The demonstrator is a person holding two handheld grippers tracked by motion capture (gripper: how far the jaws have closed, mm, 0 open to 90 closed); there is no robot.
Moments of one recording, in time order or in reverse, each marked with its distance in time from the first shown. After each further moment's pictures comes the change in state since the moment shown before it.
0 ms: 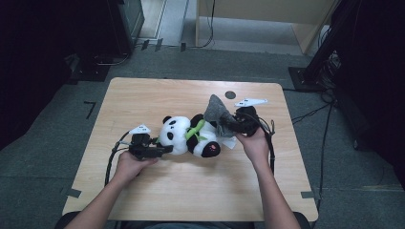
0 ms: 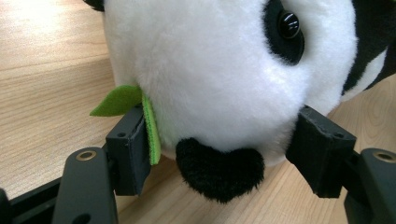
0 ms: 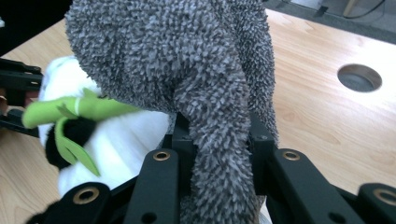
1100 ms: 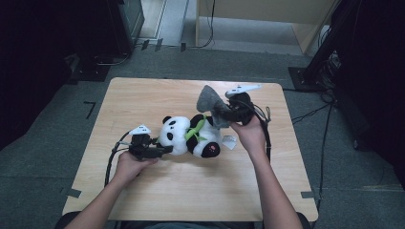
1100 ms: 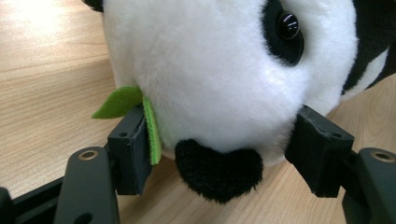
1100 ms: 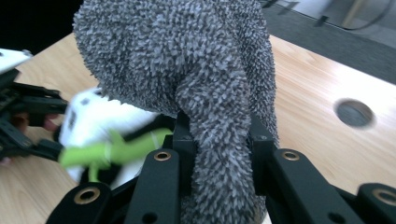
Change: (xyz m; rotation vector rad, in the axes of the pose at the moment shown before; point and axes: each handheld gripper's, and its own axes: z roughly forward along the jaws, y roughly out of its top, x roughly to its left) left arm -0.001 -0.001 0.000 -0.005 0.005 0.012; right arm 0.025 0.052 -0.005 0.026 0.000 -0.059
